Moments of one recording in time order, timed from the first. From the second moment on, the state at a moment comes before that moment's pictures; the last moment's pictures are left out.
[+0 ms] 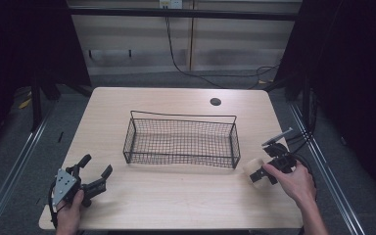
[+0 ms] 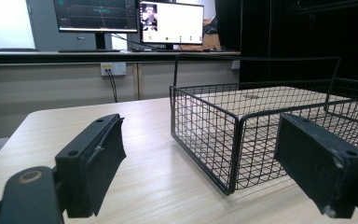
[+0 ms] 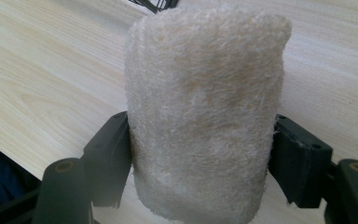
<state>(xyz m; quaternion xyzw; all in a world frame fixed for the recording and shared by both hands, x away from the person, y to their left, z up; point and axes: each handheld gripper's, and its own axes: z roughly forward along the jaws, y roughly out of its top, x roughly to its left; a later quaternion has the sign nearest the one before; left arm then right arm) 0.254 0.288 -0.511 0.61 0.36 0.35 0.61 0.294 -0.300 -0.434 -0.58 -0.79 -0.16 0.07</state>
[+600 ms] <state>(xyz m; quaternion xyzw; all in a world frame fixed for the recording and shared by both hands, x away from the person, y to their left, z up) 0.254 0.288 -0.511 0.61 0.36 0.35 0.61 0.294 -0.292 -0.410 -0.56 -0.80 -0.17 0.10</state>
